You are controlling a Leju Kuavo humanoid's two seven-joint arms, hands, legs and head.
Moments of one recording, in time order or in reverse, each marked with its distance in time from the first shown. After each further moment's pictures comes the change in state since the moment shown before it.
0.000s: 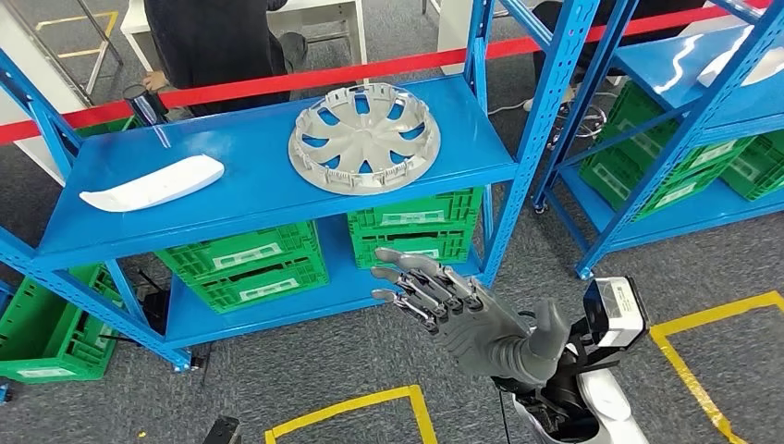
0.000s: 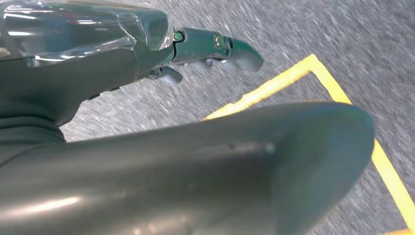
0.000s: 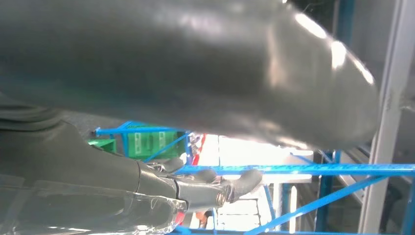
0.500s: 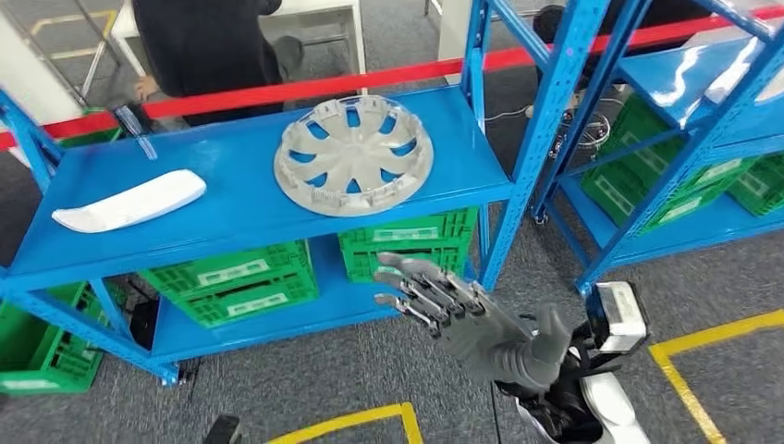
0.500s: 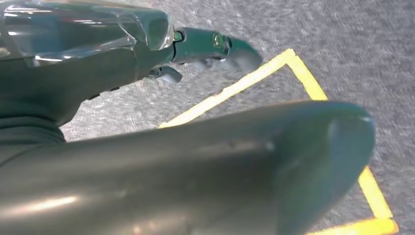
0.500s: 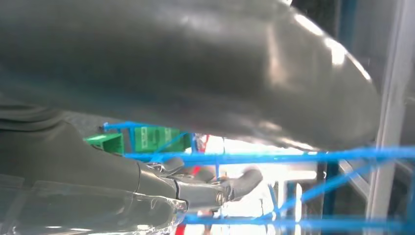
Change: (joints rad) left arm -0.001 -0.008 -0.008 -0.007 0.000 -0.001 0.000; right arm 0.011 -0.019 0.000 -0.008 -0.005 -0.001 0.001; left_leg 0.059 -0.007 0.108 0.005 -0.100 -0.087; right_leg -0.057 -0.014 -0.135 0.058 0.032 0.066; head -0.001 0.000
